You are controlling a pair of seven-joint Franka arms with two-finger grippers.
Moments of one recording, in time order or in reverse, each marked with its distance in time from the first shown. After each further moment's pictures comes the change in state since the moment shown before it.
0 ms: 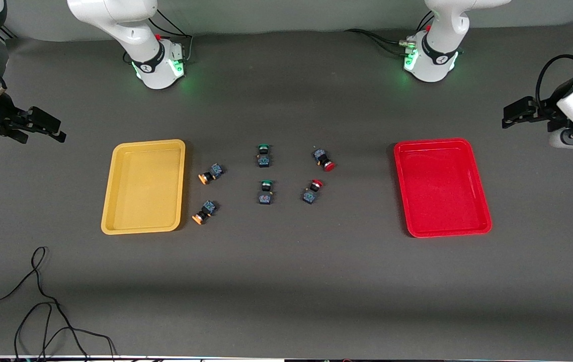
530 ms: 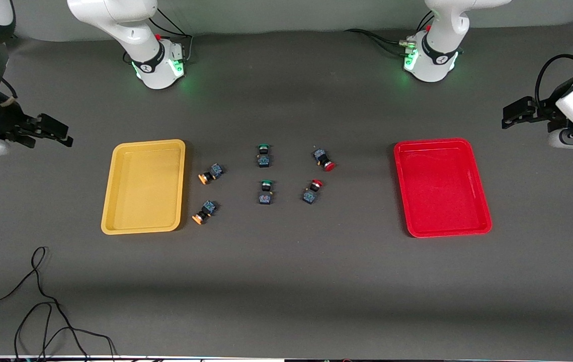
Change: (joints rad) left arm -0.002 0.000 0.003 0.003 0.008 0.005 0.000; right arm 0.025 0.039 0.007 0.004 -0.001 -0.001 0.054
